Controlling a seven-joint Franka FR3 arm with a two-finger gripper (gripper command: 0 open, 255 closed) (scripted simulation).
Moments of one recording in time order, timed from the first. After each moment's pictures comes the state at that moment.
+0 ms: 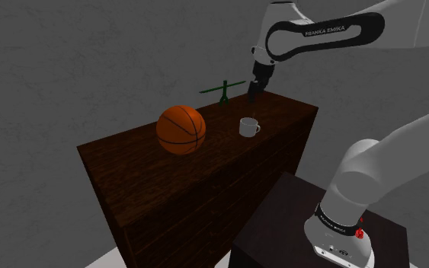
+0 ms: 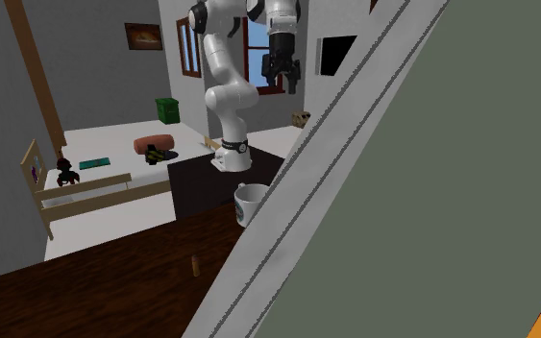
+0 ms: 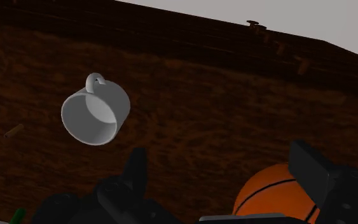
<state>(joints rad) -0.06 -0.56 -0.11 -2.34 -0.16 1.96 -0.21</state>
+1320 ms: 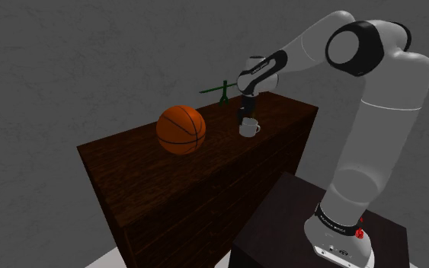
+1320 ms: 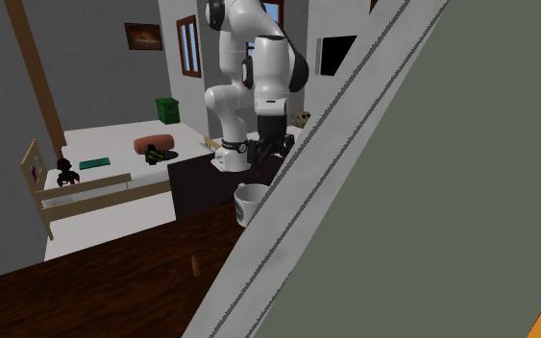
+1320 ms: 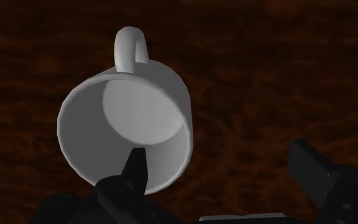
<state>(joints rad) -0.13 0.12 -0.30 -2.14 0.02 2.35 -0.44</state>
